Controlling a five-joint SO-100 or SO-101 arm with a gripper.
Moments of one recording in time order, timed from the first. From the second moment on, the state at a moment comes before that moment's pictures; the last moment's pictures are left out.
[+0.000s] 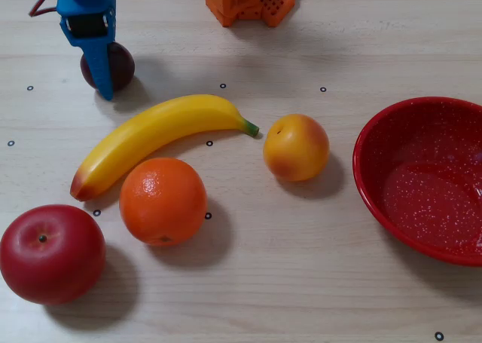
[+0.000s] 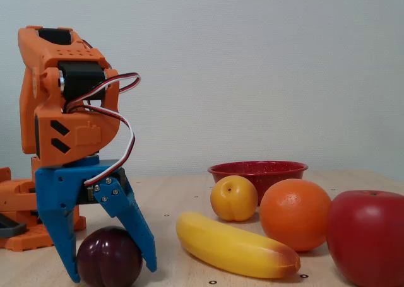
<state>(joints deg) 58.0 86.3 106.2 69.3 -57.7</state>
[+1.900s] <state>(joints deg) 4.7 94.9 65.7 95.1 -18.0</state>
